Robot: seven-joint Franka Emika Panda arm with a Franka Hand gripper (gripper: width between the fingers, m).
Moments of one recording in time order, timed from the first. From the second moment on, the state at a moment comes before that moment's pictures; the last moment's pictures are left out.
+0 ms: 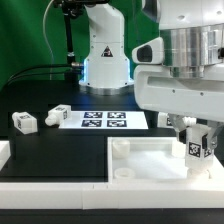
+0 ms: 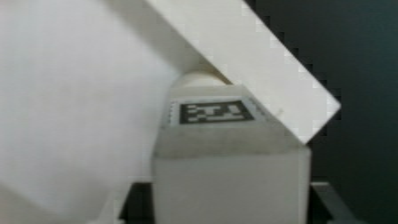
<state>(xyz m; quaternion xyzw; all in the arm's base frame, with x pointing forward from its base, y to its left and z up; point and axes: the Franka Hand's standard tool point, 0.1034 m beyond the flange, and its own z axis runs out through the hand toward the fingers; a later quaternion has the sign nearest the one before) 0.644 0.103 0.079 -0.89 0.44 -0.01 0.06</state>
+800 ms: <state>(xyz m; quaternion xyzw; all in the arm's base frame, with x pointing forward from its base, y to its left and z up) 0.638 0.121 0.079 -0.89 0.46 -0.02 0.06</state>
